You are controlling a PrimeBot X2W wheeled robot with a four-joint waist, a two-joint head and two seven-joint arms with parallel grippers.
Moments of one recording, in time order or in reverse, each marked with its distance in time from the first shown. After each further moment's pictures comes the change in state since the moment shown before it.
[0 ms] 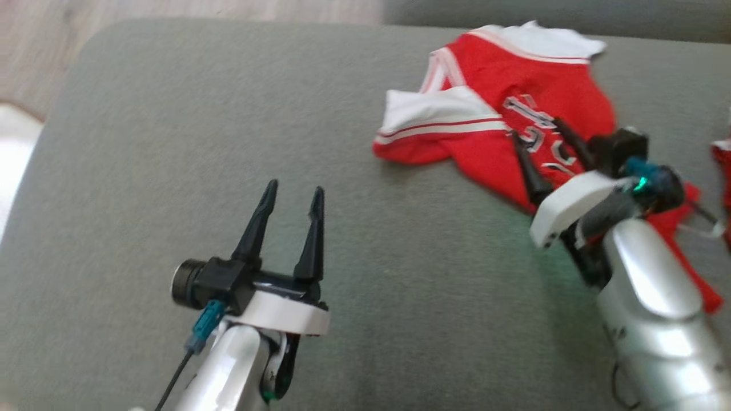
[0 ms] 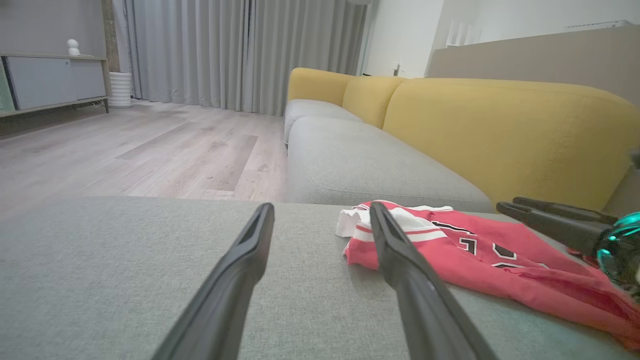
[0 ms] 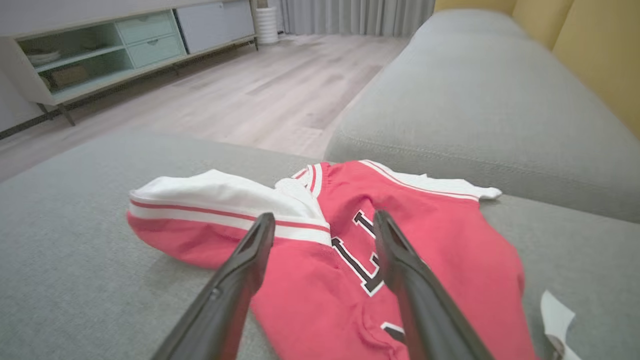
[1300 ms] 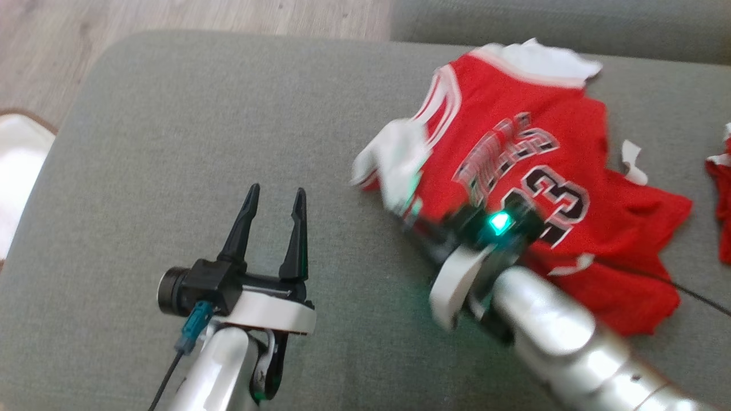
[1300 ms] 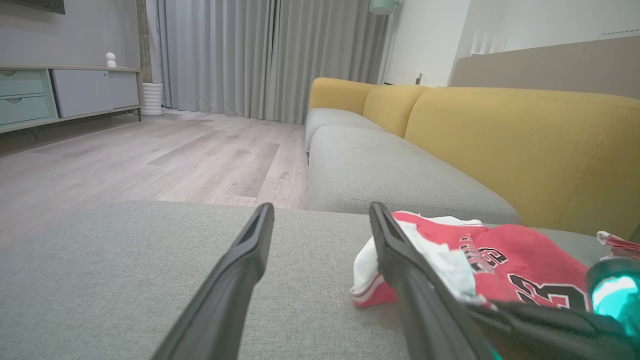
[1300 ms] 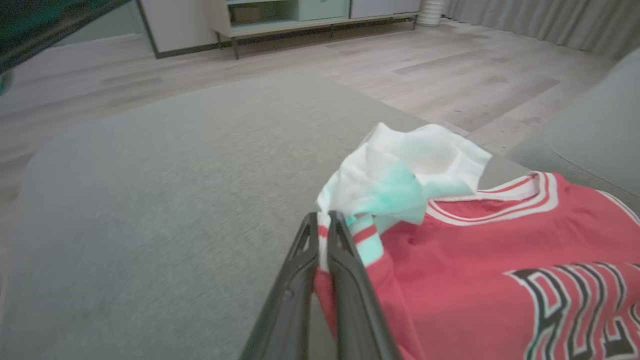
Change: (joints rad) left arm -0.001 -0.001 0.034 0.027 0.001 0.024 0.000; right arm -0.096 0.012 0.609 0.161 0.171 0.000 -0.149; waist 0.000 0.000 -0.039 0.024
